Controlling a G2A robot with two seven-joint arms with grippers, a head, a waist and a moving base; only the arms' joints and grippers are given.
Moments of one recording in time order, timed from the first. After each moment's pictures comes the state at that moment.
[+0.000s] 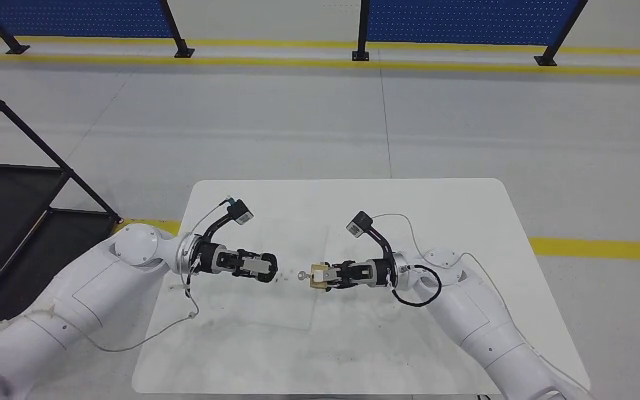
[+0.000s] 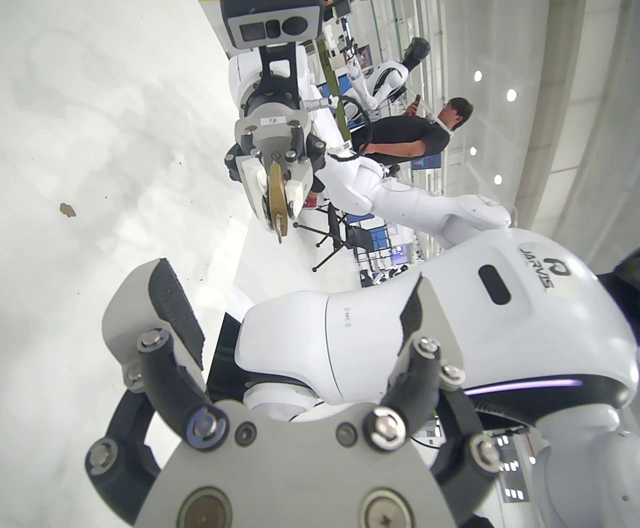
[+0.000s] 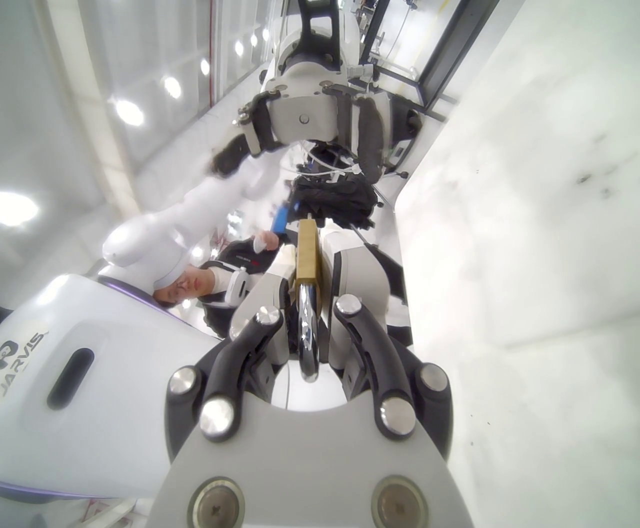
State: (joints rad) left arm 0.98 -0.56 -0.71 -1.47 -0.86 -0.59 -1.19; right arm -0.99 -1.30 0.82 -1.14 0.55 -0.50 1.27
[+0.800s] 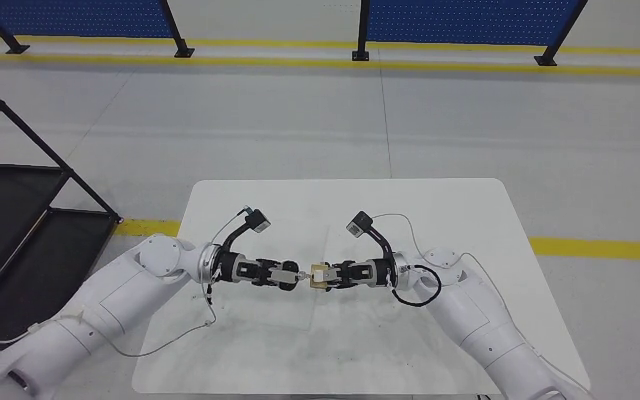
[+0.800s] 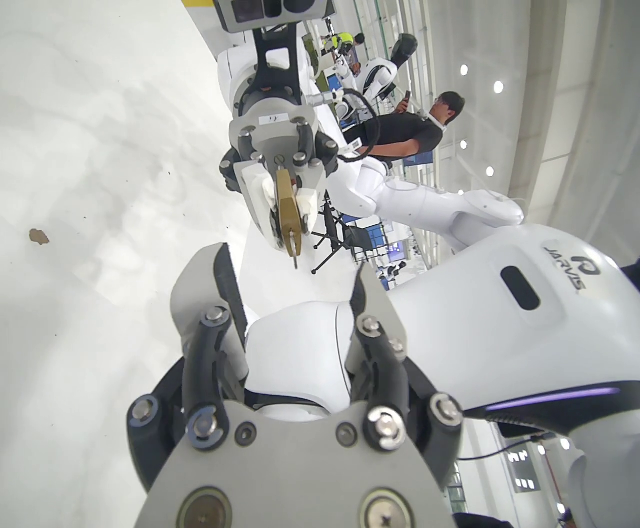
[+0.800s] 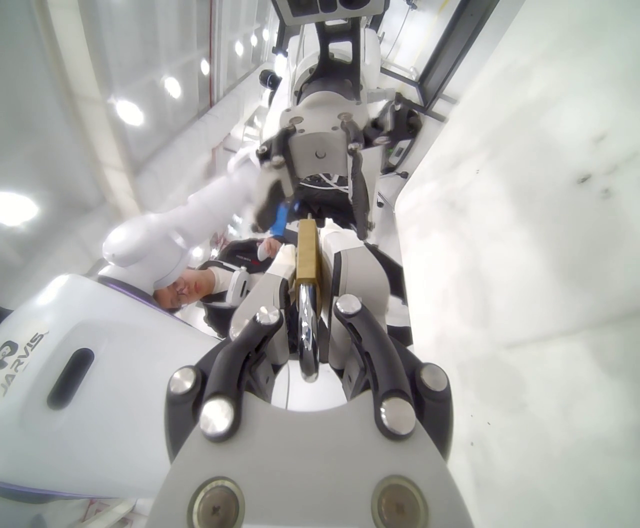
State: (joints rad) left arm 1.01 -0.65 -0.70 -1.46 -0.78 -0.64 -1.12; right arm -0.99 -1.30 0.82 -1.14 0.55 -0.50 1.27
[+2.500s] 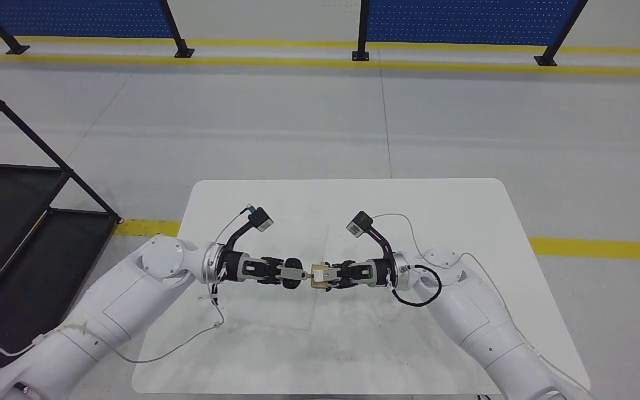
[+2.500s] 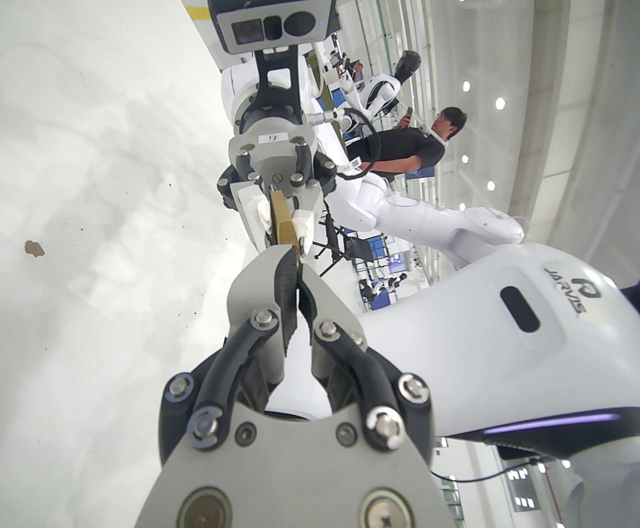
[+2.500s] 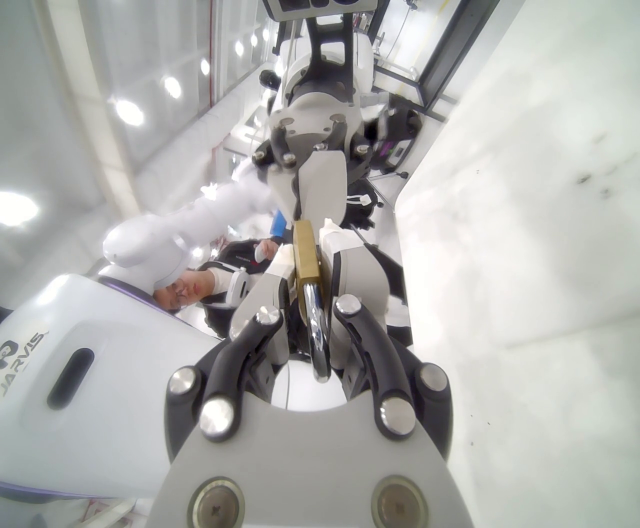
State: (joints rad) left arm 1.12 -0.70 -0.87 -1.52 -0.70 -0.53 -1.12; right arm -0.99 -1.30 0.82 -1.14 0.55 -0.50 1.27
